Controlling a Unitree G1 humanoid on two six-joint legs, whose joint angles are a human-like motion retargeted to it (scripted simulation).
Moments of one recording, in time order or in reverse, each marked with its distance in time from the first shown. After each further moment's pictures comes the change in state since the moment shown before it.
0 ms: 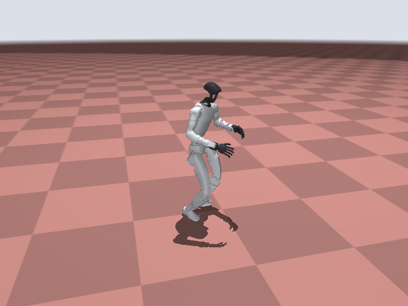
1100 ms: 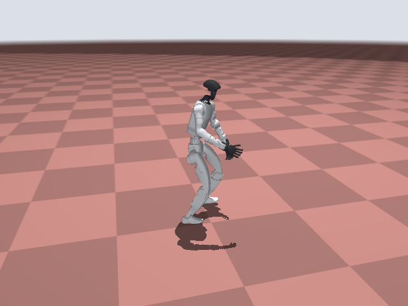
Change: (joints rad) left arm -0.172 -0.217 -0.246 1.183 -0.160 0.211 -0.095; right arm -0.196 0.032 0.141 0.362 0.610 0.047 0.024; waist -0.013 0.131 -0.051; left_leg -0.173 0.413 -0.078 -0.005 0.300 -0.161; right_leg 0.187 0.338 0.087 -0.466 -0.058 -0.168
